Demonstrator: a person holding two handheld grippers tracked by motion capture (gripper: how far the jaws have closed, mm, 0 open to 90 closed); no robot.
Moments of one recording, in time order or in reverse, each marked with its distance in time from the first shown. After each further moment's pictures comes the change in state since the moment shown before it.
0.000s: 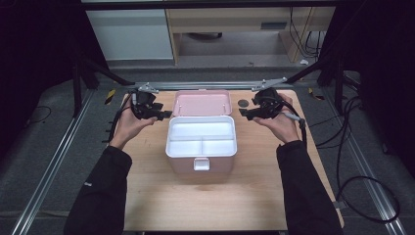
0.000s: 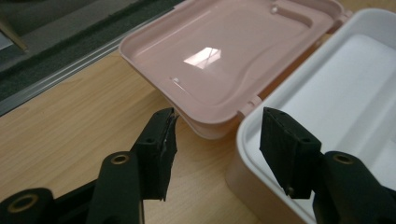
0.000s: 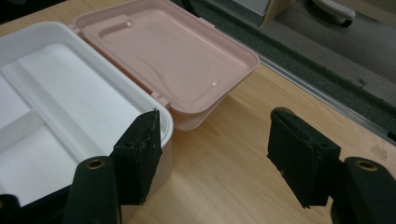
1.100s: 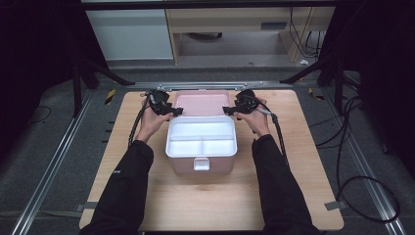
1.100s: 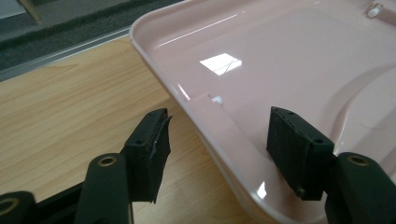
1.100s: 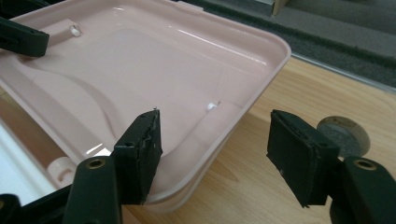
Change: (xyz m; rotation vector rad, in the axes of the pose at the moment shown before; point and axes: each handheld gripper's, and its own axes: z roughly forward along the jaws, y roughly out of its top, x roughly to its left) left arm 0.020 -0.004 0.091 -0.002 0.058 -0.141; right arm -0.019 -0.016 0.125 -0.021 0.058 0.184
